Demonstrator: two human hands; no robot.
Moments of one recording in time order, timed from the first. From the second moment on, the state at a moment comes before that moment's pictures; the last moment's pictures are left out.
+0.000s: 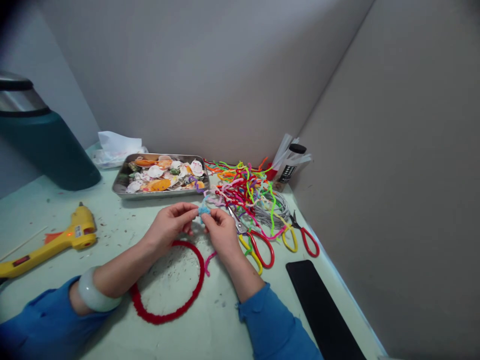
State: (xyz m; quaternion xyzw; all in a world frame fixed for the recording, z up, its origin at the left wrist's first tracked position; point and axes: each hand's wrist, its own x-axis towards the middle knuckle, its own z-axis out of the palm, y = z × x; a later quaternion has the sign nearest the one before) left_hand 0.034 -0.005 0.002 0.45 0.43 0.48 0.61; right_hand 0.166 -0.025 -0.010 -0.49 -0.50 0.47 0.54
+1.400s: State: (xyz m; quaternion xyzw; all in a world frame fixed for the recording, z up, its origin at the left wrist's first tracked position) left_hand 0.033 -0.004 -0.003 0.42 0.43 0.42 0.68; right_hand 0.176 -0.017 -0.015 -0.43 -0.44 0.52 0.60
